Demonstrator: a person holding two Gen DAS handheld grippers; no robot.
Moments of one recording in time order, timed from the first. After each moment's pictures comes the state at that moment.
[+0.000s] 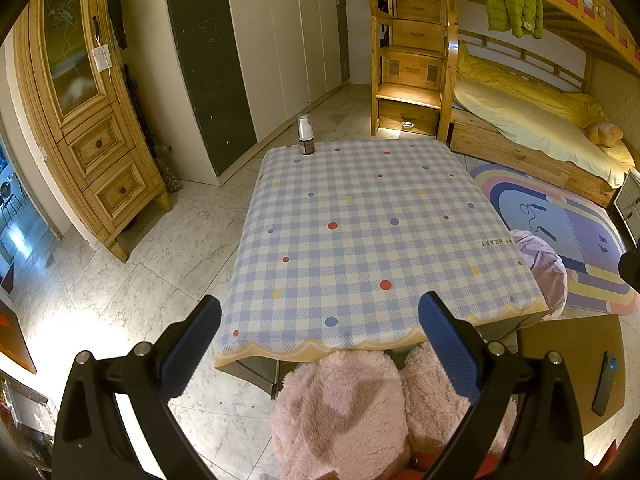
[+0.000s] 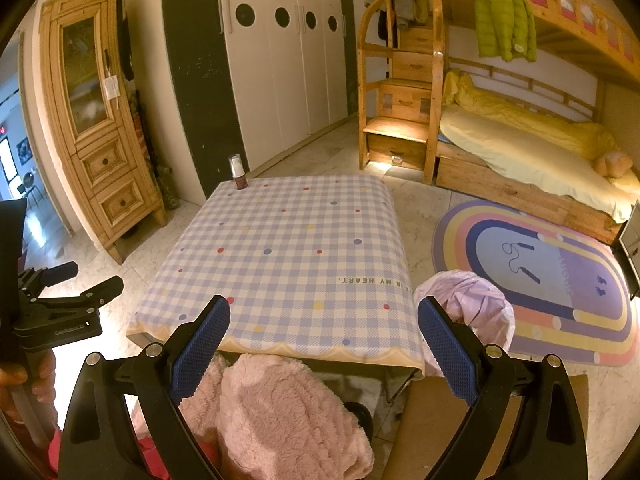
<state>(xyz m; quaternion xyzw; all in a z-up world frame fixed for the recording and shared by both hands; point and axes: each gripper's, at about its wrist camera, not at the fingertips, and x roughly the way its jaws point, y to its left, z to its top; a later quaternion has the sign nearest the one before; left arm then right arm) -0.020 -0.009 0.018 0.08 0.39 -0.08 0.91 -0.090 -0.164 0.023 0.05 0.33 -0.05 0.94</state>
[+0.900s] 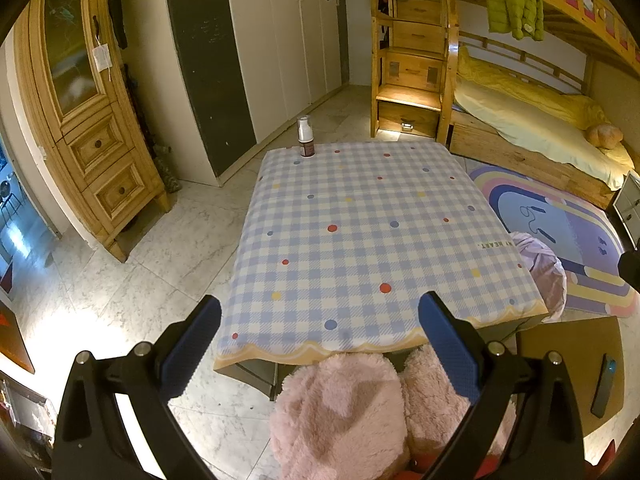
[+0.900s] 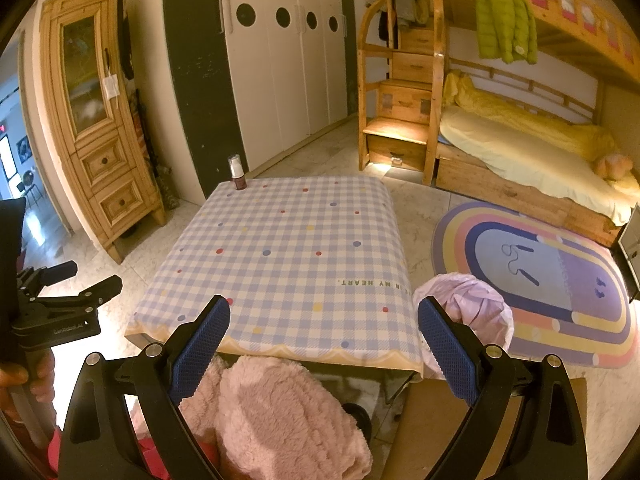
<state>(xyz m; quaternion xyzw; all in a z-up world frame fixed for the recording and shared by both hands) -0.026 -0.011 0.020 0.08 0.39 -0.07 0.92 -0.089 -0.164 0.024 0.05 0.33 -0.05 0.94</state>
